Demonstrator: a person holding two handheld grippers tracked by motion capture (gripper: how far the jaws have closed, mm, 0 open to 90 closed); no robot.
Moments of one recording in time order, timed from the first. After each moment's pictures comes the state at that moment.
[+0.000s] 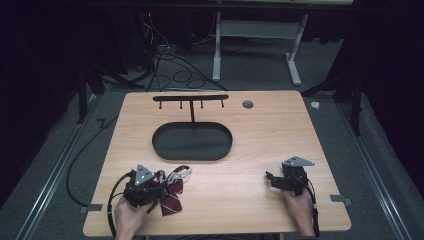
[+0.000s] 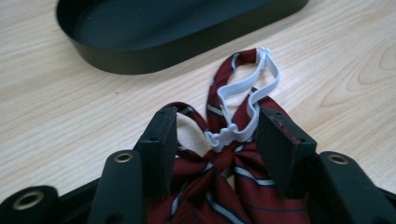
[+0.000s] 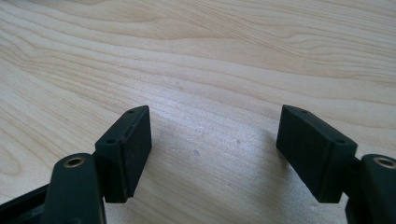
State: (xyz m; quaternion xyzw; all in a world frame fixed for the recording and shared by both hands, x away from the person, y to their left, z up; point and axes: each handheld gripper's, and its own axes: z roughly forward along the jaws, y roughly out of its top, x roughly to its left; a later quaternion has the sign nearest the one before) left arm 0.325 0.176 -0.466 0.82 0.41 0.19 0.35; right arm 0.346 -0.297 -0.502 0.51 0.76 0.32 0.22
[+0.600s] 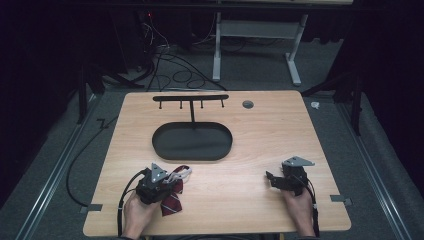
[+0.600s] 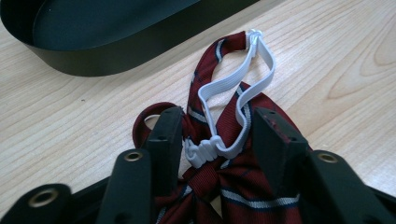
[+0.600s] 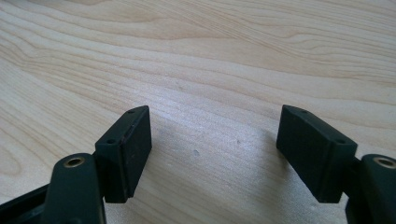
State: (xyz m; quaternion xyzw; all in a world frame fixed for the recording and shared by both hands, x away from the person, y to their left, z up) left arm 0.339 0.152 -0.480 0.84 0.39 0.19 0.31; right arm 0.346 -0.297 -0.502 0.51 0.76 0.32 0.22
